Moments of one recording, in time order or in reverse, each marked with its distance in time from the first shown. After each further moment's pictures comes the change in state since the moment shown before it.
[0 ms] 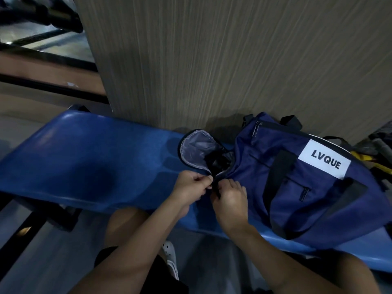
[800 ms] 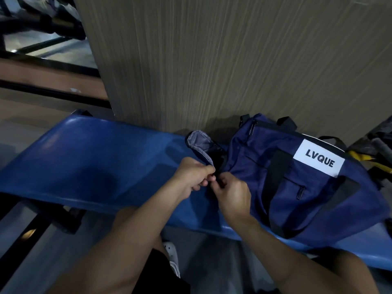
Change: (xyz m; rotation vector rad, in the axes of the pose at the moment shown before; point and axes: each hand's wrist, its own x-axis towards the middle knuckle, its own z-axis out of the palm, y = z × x) left_hand -0.005 0.049 -0.001 0.108 -0.018 -0.077; right_hand 0.014 -0.009 -0.028 0.283 -0.065 0.207
